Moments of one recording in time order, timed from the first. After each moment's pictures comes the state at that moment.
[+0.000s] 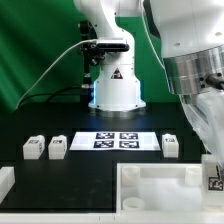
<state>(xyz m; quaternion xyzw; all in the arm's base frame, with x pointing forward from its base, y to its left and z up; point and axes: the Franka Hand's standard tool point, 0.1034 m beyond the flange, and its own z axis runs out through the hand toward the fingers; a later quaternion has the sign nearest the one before) 0.631 0.123 0.082 -0.69 0.71 0.07 0.11</state>
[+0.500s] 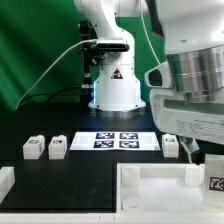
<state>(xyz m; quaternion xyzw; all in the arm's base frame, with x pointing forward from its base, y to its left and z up) 0.632 0.125 0.085 -0.93 0.36 0.02 0.09</state>
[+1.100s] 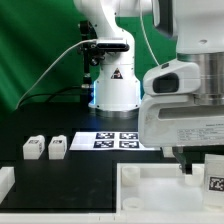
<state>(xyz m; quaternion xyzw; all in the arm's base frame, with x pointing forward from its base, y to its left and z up) 0.634 0.120 0.080 -1.00 0.07 0.01 0.06</state>
